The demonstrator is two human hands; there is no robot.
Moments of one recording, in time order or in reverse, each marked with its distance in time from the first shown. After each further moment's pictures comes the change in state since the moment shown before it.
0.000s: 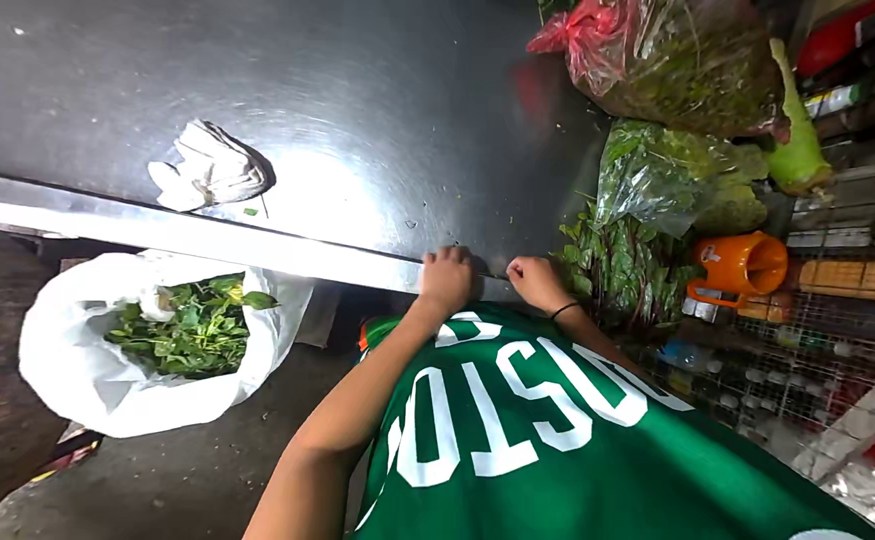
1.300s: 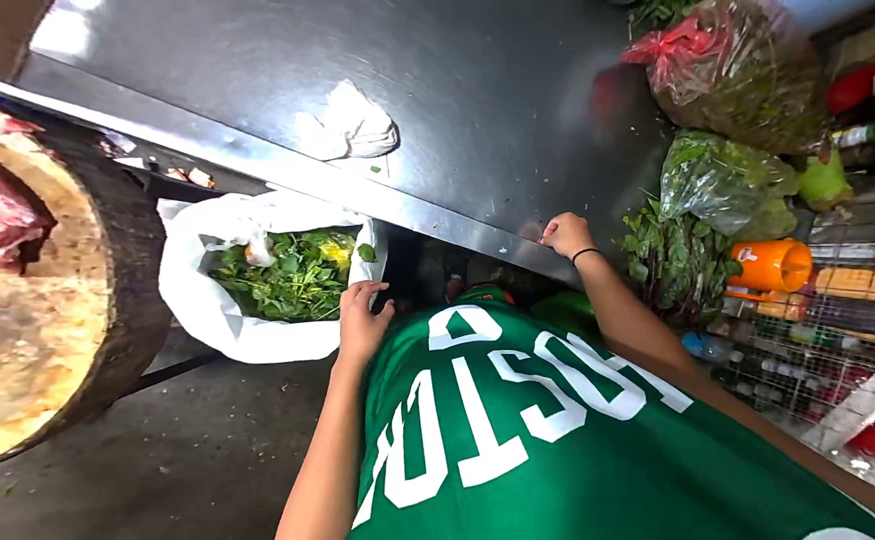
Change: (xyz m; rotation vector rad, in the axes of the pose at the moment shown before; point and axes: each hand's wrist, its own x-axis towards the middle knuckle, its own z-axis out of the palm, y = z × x) left_hand -0.269 -0.254 0.052 -0.603 0.573 -0.292; right_hand 0.053 -0.128 0.040 -0.158 -0.026 0.266
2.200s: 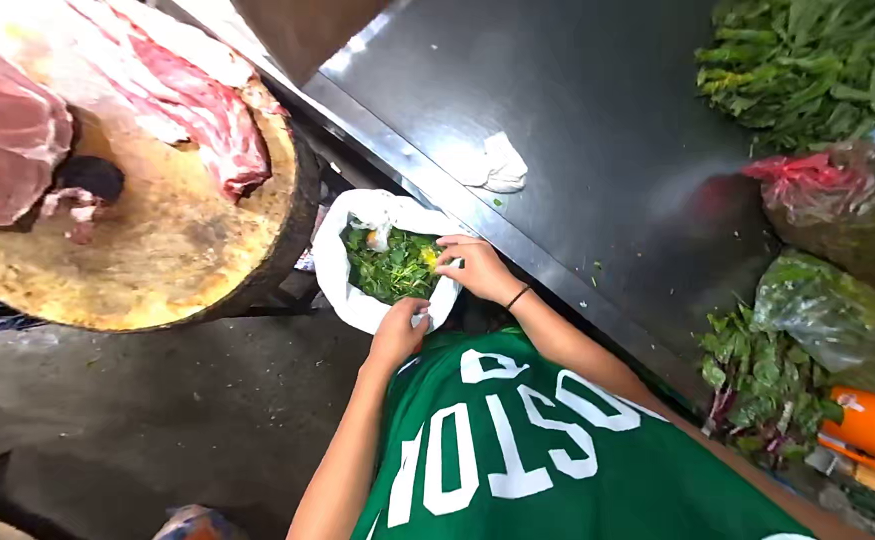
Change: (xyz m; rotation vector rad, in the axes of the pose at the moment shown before) left_hand -0.041 -0.032 -0.070 0.011 0.001 -0.096; right_hand -0.101 -0.295 0.100 0.284 -0.144 -1.114
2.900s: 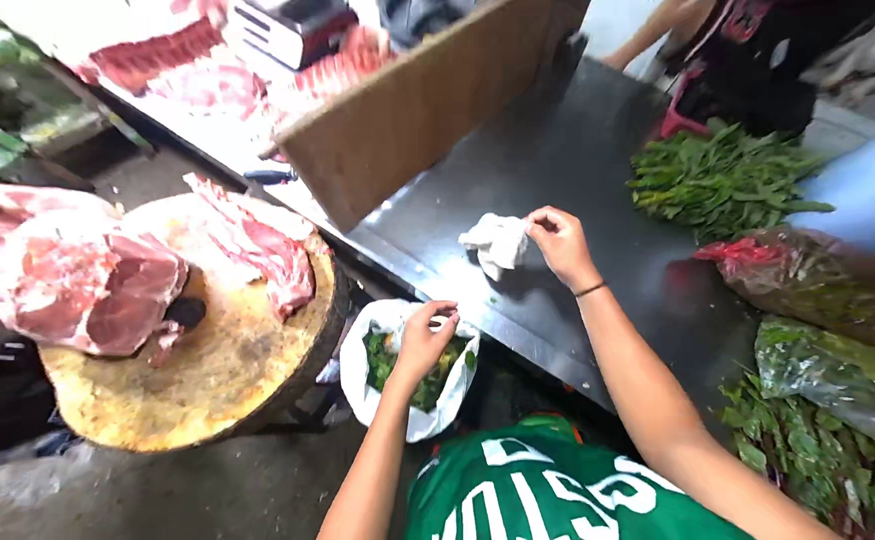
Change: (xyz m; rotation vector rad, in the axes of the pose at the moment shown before) left_hand 0.092 0.136 -0.091 -0.303 0.275 0.313; right_hand 0.021 -0.046 -0.204 0.137 0.577 -0.249
